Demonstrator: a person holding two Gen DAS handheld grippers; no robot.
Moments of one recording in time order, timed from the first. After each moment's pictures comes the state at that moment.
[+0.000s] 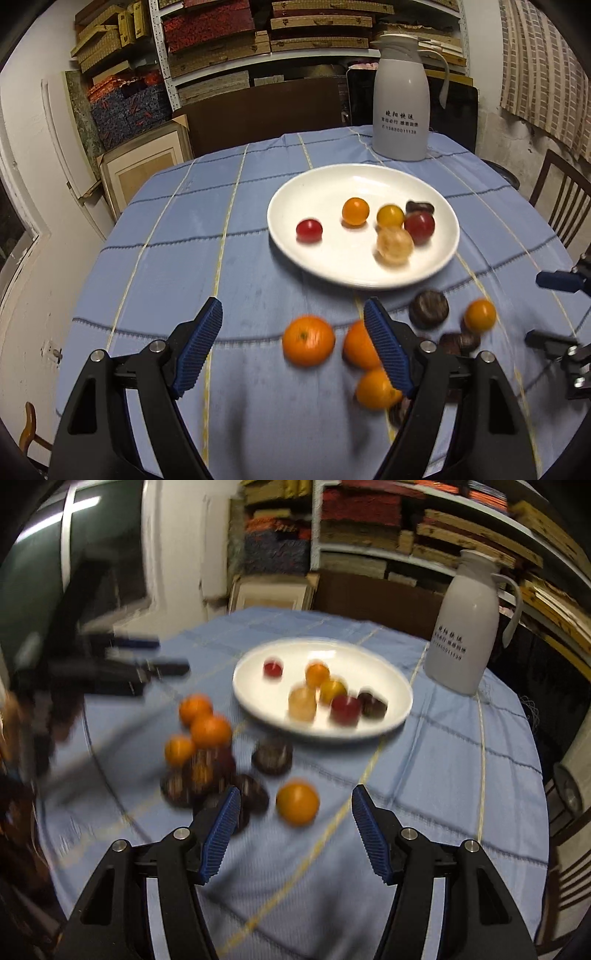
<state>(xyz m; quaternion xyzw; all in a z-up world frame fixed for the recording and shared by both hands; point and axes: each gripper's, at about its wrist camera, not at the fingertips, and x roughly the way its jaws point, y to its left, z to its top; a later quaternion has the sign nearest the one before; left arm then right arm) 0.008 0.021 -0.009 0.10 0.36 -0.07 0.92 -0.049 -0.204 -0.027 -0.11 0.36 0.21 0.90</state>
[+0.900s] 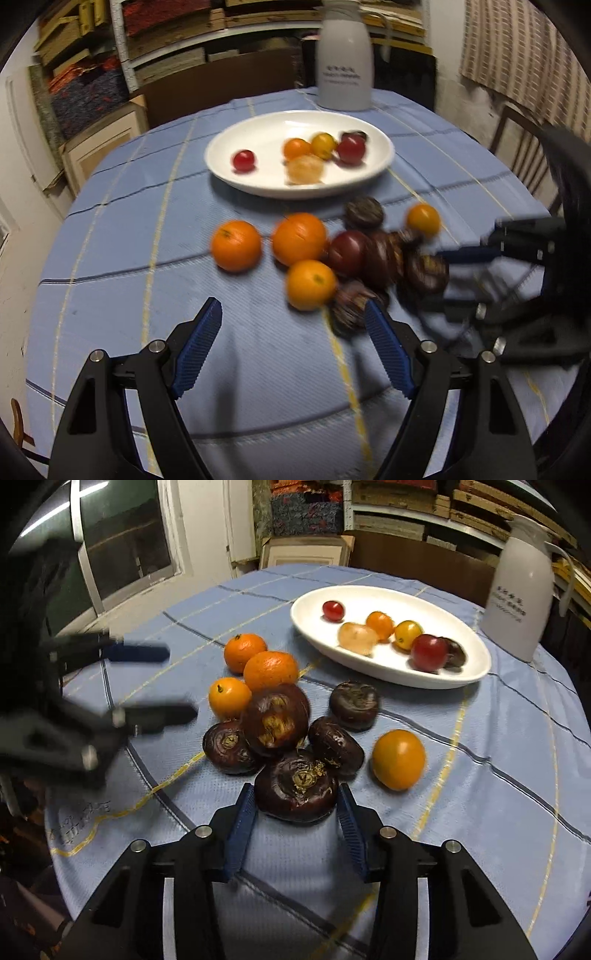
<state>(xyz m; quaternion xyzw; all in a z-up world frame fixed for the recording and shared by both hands) -0.049 -0.005 -0.053 0.12 0.41 -0.14 0.89 -0.050 -0.157 -0.065 -0.09 0.42 0.27 0.86</state>
